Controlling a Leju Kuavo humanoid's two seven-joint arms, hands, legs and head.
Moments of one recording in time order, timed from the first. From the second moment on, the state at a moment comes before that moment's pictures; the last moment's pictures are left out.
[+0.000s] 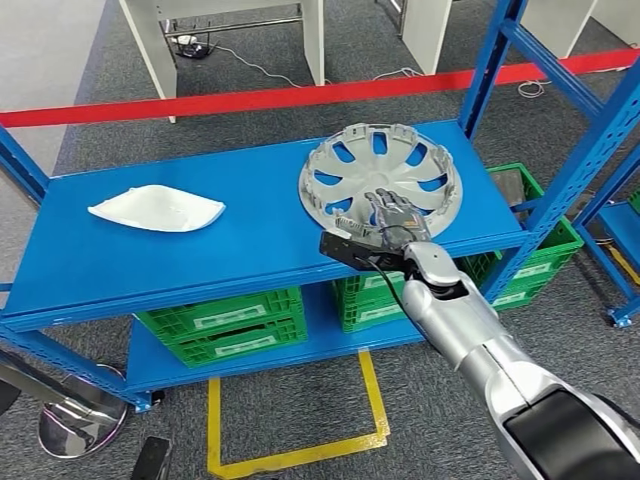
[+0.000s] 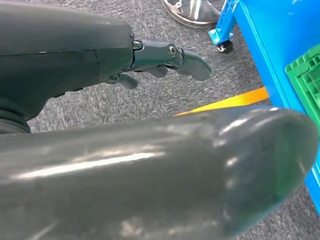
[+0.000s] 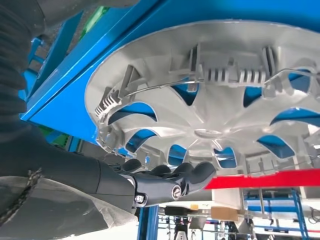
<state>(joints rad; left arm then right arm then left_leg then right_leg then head) -0.11 -0.12 0.60 -0.28 -0.69 0.28 -0.48 -0.73 -0.03 0.61 -0.82 1.08 -0.08 0.17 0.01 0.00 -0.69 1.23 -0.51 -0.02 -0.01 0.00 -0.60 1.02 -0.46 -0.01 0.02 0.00</state>
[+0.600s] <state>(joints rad) -0.11 -0.12 0.60 -0.28 -0.68 0.28 -0.49 -0.77 -0.03 0.62 -0.75 1.10 -0.02 0.20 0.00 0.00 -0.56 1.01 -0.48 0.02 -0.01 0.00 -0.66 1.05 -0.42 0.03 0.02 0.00</state>
